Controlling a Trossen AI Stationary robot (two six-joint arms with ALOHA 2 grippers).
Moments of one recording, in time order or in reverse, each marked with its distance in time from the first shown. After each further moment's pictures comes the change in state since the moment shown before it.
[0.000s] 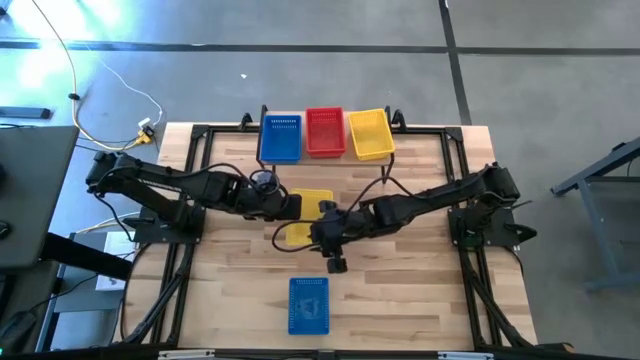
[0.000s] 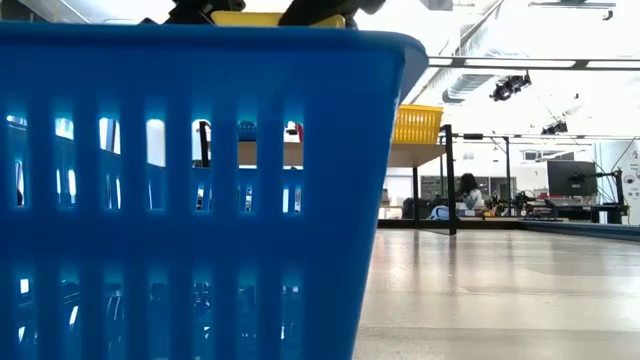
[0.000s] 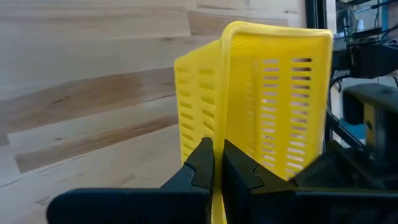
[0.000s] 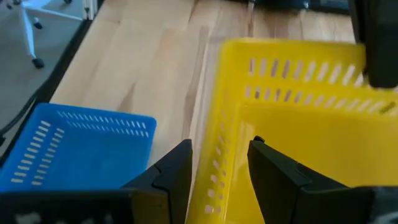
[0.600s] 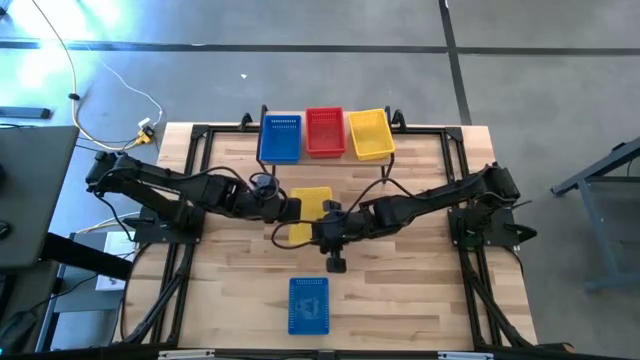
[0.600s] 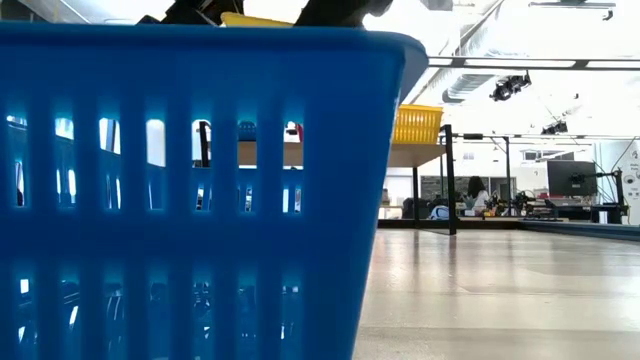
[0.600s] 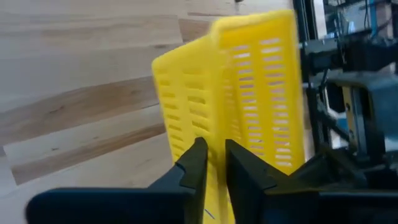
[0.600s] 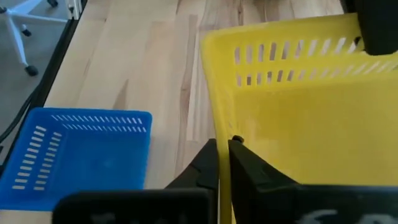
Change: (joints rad) left arm -0.044 0.000 -0.001 0.018 -0.063 0.025; right arm 0.000 0.000 0.000 -0.038 0.035 0.096
